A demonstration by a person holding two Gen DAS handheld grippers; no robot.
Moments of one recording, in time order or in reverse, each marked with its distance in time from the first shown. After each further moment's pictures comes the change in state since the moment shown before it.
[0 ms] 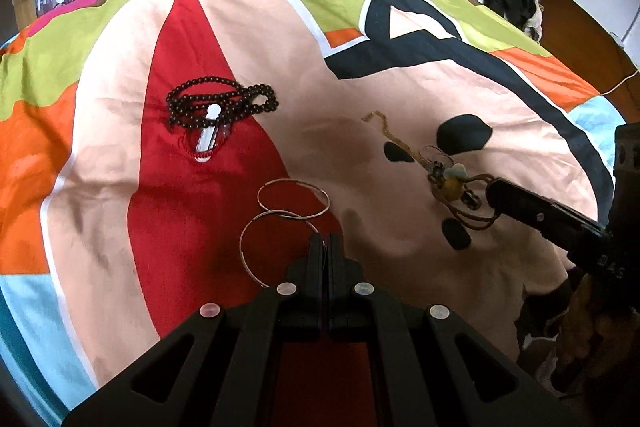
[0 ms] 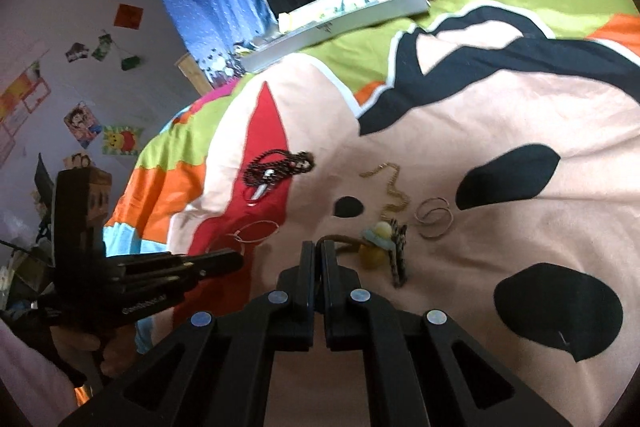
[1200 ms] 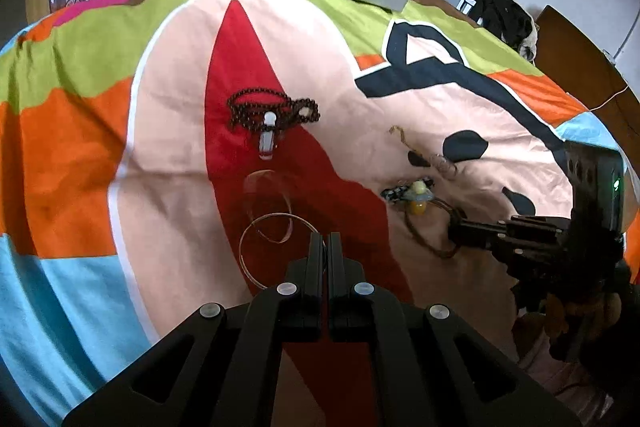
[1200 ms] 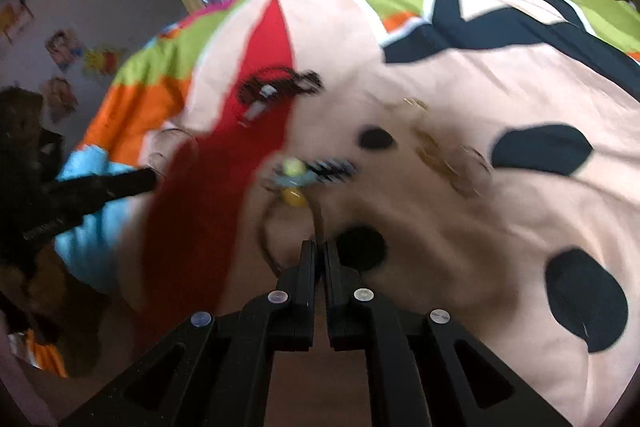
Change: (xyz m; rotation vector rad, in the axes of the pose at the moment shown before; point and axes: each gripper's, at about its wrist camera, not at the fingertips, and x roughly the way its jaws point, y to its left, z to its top) left arm -0.046 0.041 -0.011 -0.028 -0.044 -0.033; right arm 0.048 0.020 -0.016 -0.115 0.273 -0.123
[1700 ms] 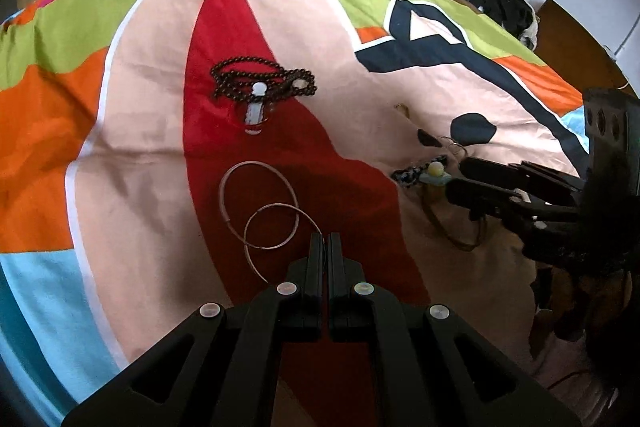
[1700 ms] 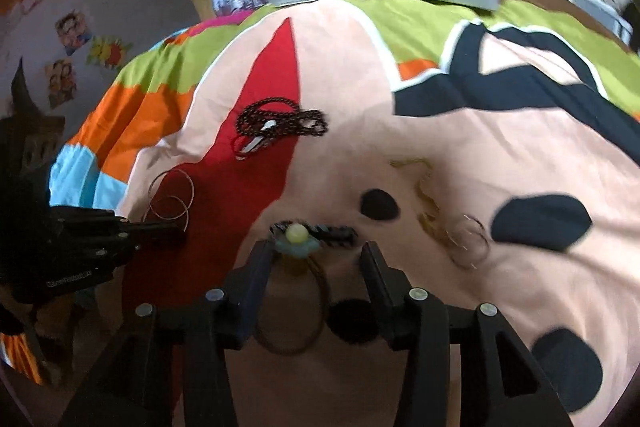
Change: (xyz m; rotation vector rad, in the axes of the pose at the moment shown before) left arm 0.031 0.010 -0.008 -0.010 0.042 -0.024; right arm 0.012 0.017 0.030 -0.138 -0.083 -0.042
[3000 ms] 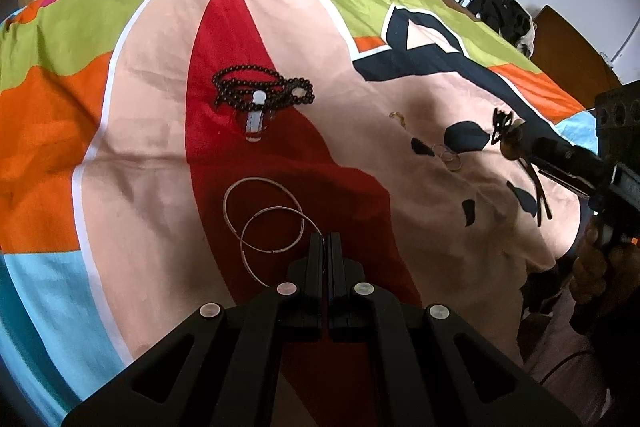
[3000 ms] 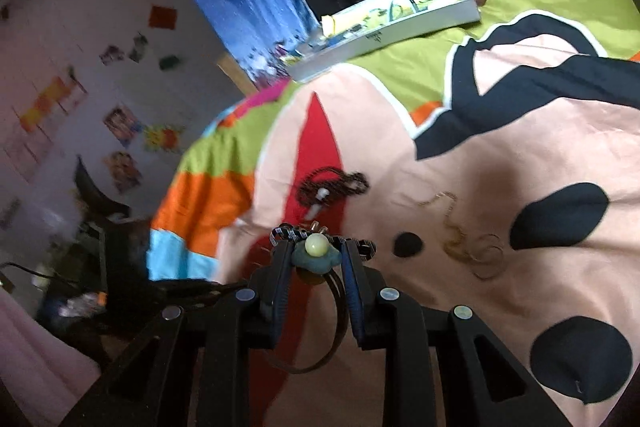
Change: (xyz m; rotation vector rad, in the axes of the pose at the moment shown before) left arm -0.011 -0.003 0.004 -0.007 -0.020 -0.021; right arm -0.061 -0.044 0.008 0.252 -0.197 0.341
